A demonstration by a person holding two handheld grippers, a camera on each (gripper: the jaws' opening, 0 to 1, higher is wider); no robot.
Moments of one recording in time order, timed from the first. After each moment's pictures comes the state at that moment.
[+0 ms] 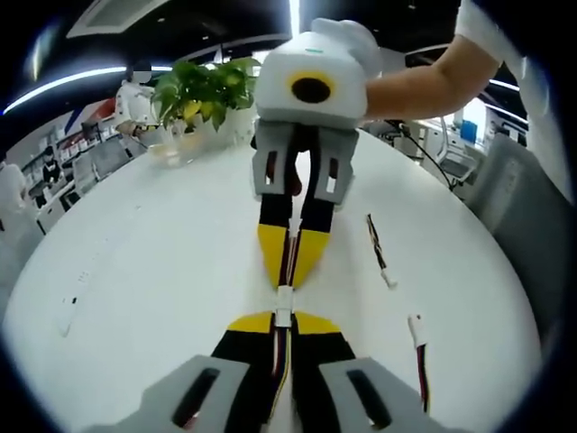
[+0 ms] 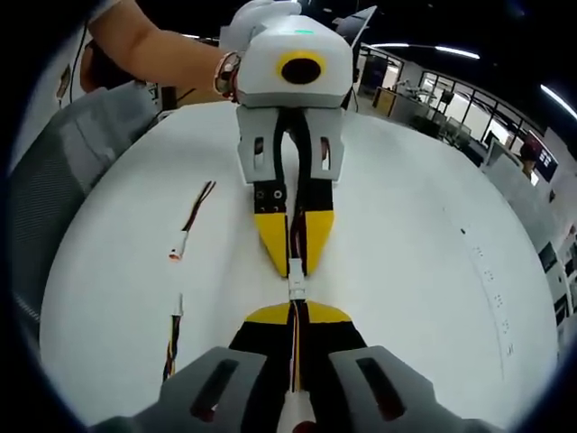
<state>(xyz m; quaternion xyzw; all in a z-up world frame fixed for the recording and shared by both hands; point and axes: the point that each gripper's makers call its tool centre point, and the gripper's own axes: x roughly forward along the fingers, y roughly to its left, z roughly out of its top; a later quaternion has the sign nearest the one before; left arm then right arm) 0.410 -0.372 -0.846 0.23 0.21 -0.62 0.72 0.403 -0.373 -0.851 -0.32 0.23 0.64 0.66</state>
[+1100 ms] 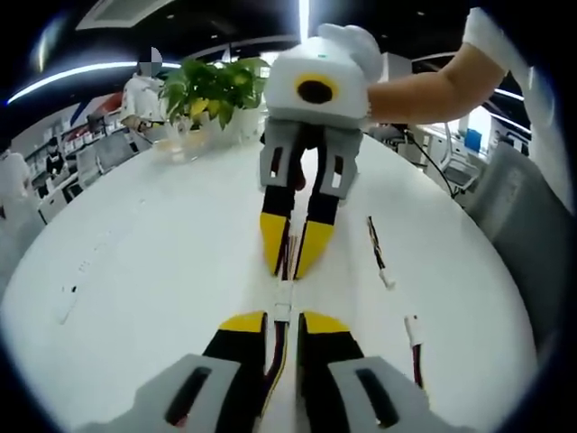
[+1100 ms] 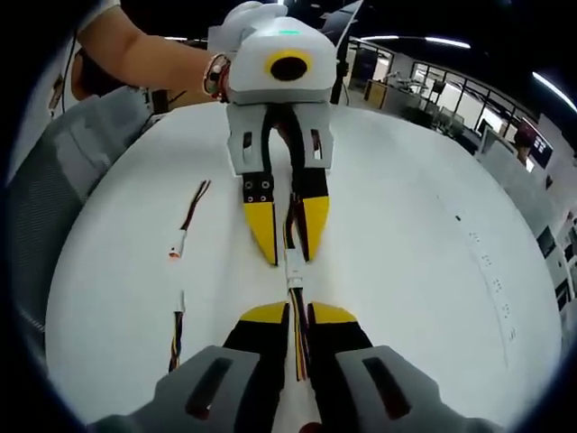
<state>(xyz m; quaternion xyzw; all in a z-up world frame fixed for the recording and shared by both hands) 0.409 -0.367 -0.845 0.21 0.22 -0.61 0.73 0.402 -0.381 -0.852 -0.31 0.26 0.62 0.67</state>
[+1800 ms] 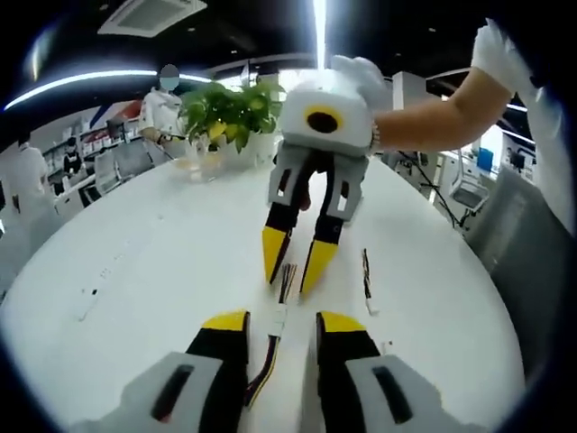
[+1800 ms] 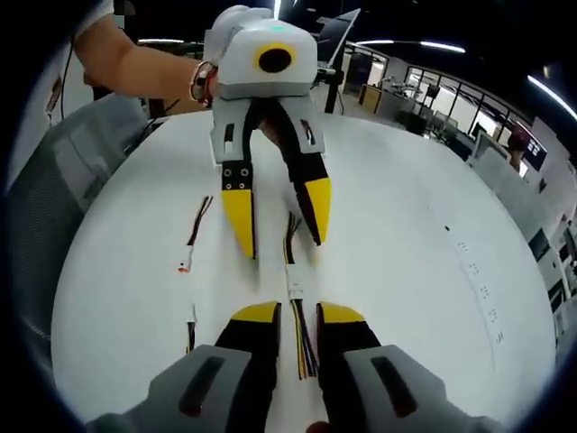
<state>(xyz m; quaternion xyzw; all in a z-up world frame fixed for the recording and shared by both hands) 0.399 -0.361 -0.804 0.17 0.19 -0.59 0.77 0.404 -0.380 -0.827 -0.31 0.24 0.62 0.68</state>
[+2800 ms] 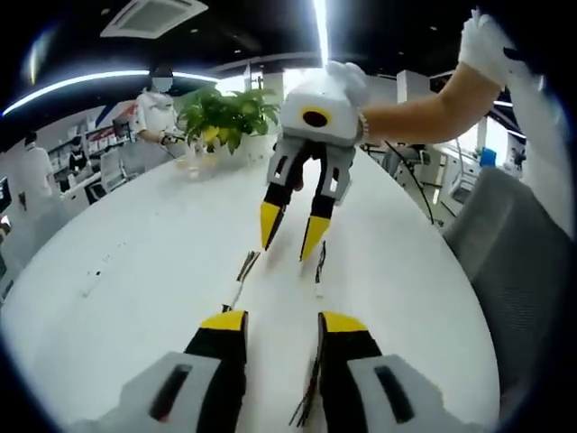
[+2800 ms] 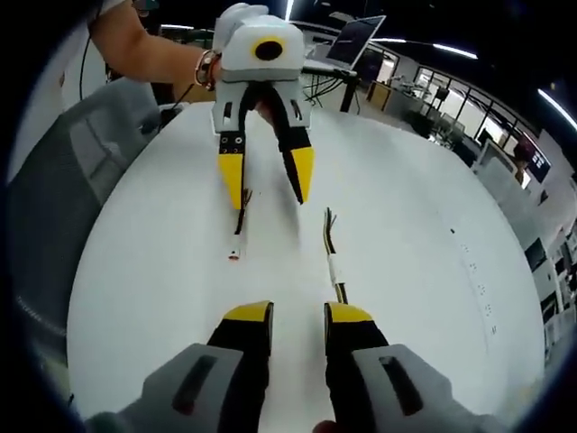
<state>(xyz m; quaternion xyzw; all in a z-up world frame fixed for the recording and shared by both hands) 0.335 -0.348 -0.802 0.18 0.20 -0.58 0.77 0.362 -0.401 -0.822 -0.34 0.24 0.61 0.67</state>
